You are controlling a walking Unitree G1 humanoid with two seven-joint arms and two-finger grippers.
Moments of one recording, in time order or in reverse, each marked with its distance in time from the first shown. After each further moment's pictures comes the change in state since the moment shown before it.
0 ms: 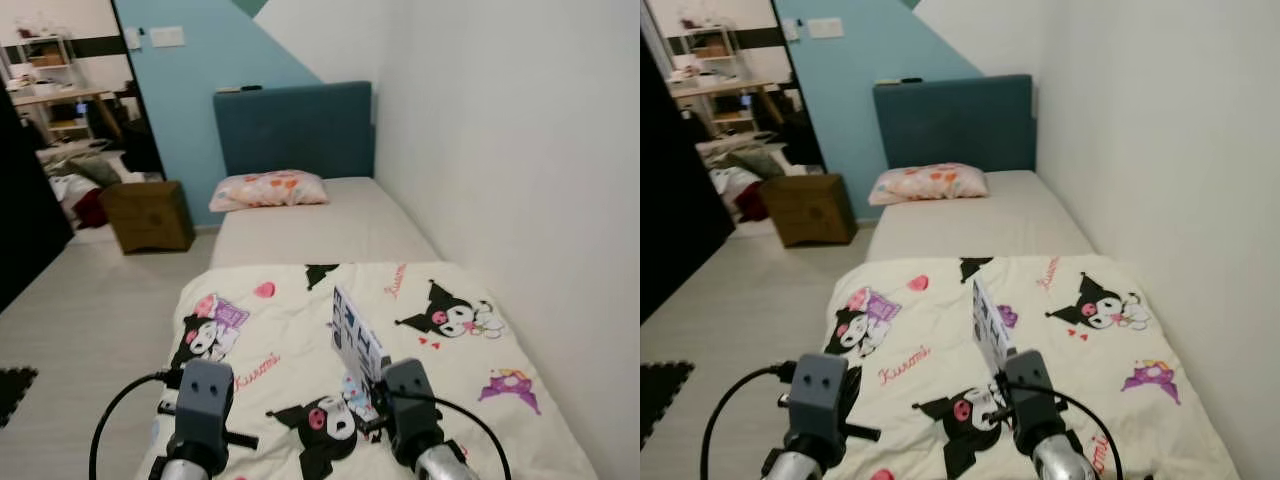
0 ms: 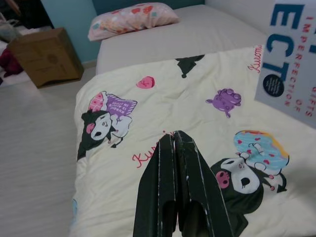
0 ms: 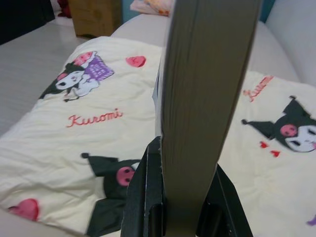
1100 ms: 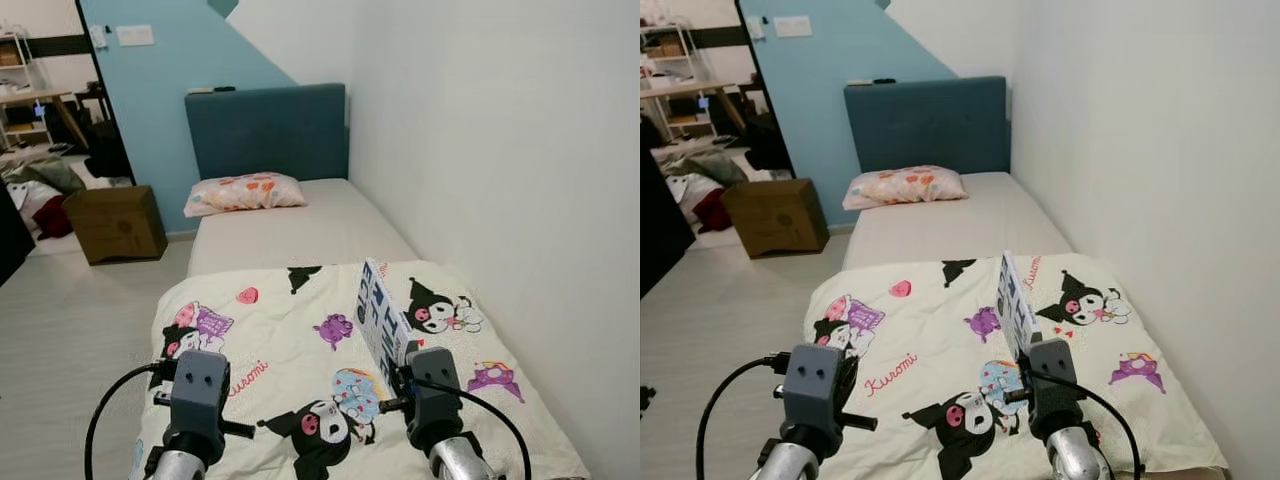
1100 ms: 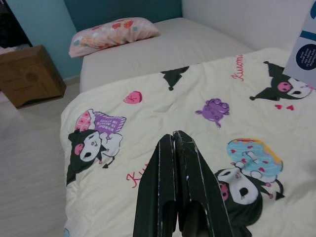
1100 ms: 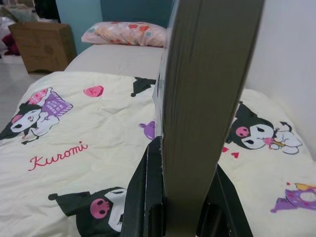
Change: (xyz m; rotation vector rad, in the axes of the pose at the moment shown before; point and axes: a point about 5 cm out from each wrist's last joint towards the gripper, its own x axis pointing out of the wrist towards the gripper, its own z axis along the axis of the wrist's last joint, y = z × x) left arm 0.004 0.006 0.005 0.013 -0.022 0.001; right arm -0.002 -0.013 0.013 0.042 -0.094 -0.096
